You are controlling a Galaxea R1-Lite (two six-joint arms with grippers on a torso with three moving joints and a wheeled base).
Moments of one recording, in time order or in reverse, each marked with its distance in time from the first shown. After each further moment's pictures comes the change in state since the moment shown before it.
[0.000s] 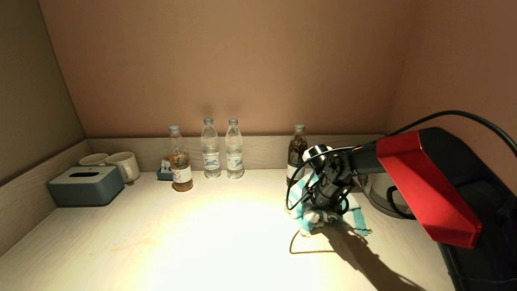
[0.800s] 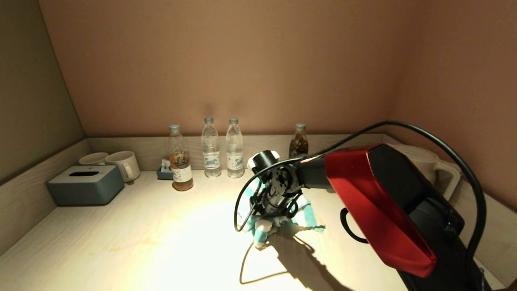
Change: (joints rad) left arm 0.000 0.000 0.000 0.000 -0.001 0.000; right arm 0.254 0.064 -0.181 -0.020 -0.005 -0.111
